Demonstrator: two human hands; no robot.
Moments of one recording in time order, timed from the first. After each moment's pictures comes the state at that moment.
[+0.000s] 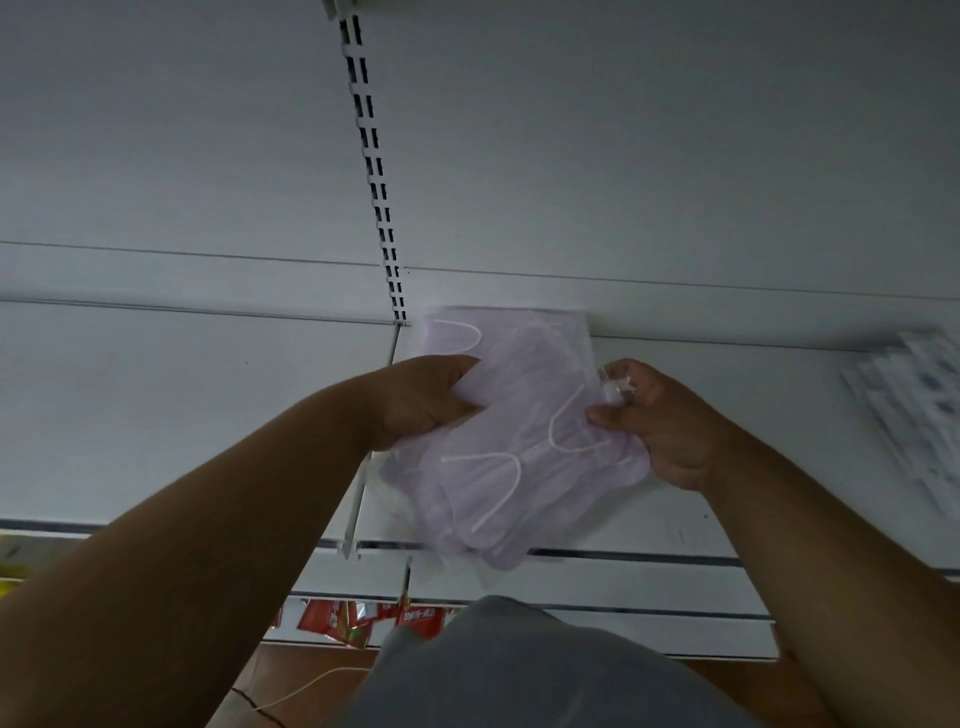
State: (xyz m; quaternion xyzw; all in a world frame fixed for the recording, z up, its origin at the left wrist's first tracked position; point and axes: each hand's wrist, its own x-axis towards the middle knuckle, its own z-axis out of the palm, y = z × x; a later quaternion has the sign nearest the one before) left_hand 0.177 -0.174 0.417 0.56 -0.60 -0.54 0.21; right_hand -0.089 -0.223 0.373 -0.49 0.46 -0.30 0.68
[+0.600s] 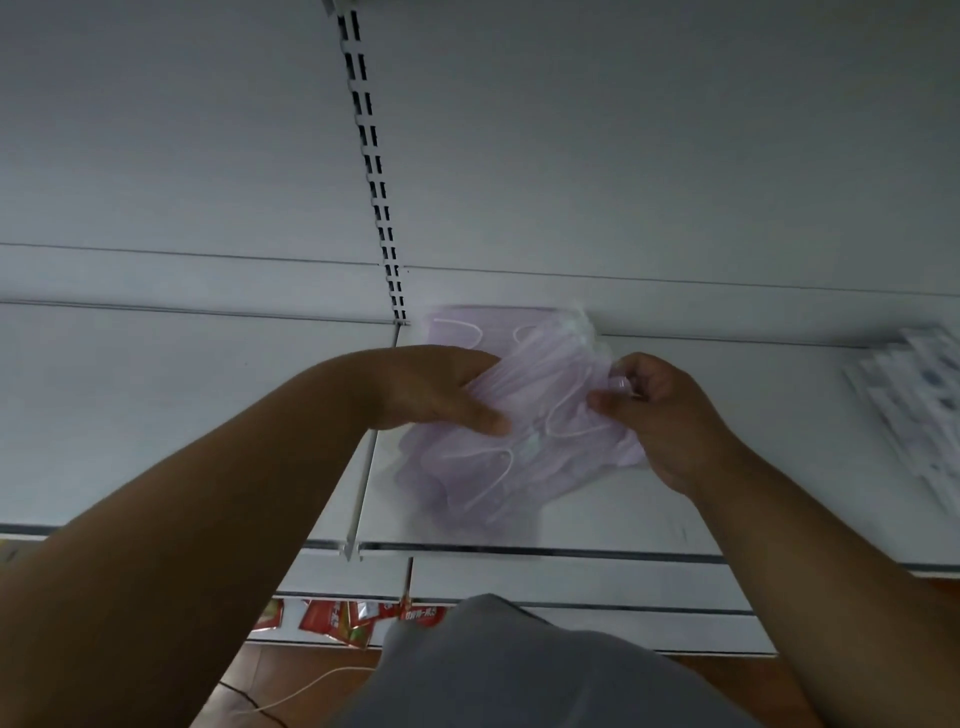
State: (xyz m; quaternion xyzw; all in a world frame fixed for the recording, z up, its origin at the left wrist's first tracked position) left_hand 0.180 -0.181 0.437 0.49 -0.61 -0.61 0.12; right_hand -0.080 -0.216 0.375 -0.54 0.51 -0.38 0.55
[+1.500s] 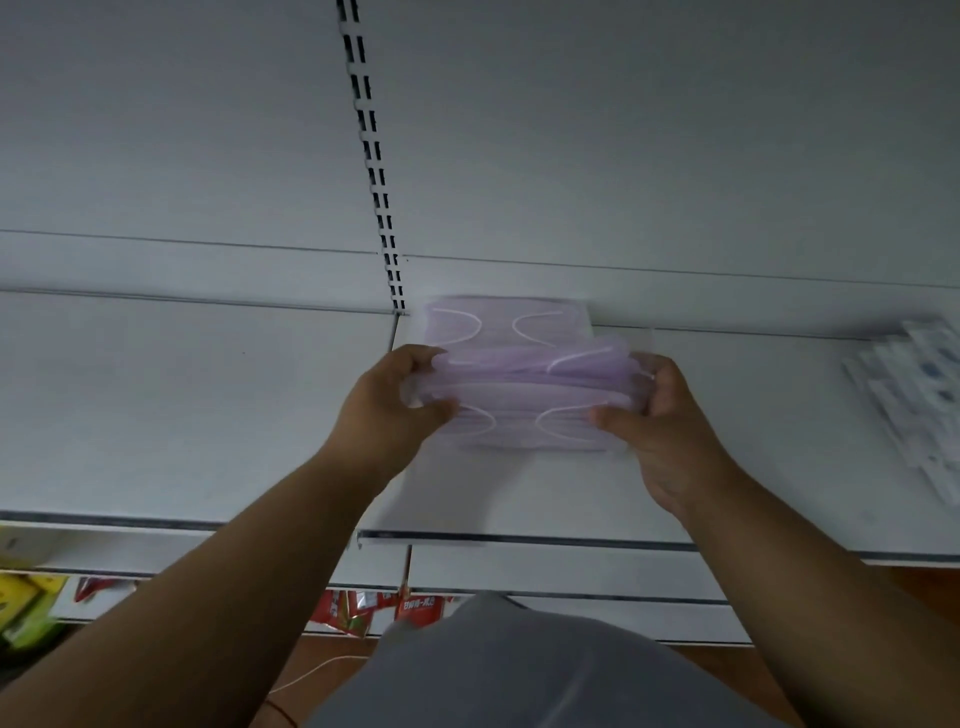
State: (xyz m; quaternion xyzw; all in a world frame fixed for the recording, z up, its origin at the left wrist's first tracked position) left_hand 0.183 -0.139 0.367 0.66 -0.49 -0.36 0.45; right_hand -0.078 -0.196 0.356 -0.50 0.49 -0.45 0.55
